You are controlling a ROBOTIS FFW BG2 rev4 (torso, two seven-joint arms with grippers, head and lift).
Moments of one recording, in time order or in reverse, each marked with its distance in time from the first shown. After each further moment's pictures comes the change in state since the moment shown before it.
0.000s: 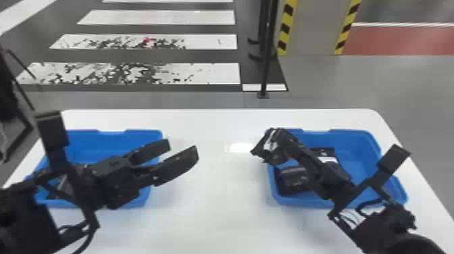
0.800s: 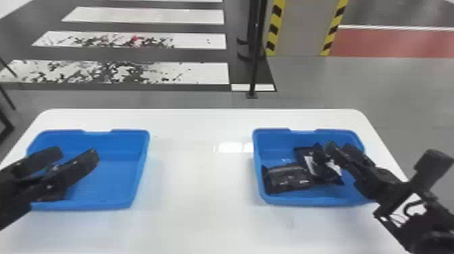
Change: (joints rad) left arm 0.120 -0.031 0.343 -0.124 -0.039 0.030 0.009; right arm -0.044 0.003 -0.286 0.139 0.280 -0.006 -0.064
